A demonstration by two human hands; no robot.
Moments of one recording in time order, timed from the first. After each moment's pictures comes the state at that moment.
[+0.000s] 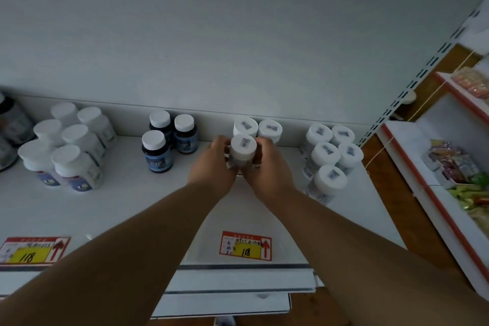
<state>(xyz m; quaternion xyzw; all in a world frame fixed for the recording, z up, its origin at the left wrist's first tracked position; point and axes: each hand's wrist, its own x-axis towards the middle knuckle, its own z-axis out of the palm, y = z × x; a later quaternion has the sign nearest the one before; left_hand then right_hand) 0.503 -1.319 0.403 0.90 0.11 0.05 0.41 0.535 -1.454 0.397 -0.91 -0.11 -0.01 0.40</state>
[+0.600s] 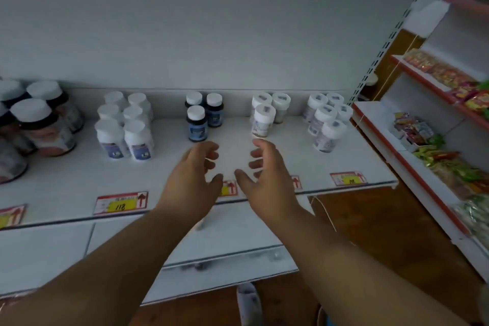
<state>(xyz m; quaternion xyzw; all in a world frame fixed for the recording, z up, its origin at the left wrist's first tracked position) 0.327 -1.223 0.436 0.91 0.00 0.09 0.41 0.346 -1.382 0.434 -0.89 -0.07 -0.08 0.44</state>
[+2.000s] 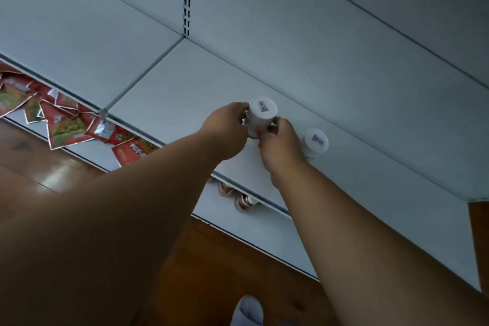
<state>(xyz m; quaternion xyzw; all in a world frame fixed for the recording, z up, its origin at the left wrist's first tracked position) 0.347 -1.064 -0.015 0.82 0.27 -0.01 0.50 0.399 -1.174 -0.012 -0.89 -0.04 0.22 0.39</state>
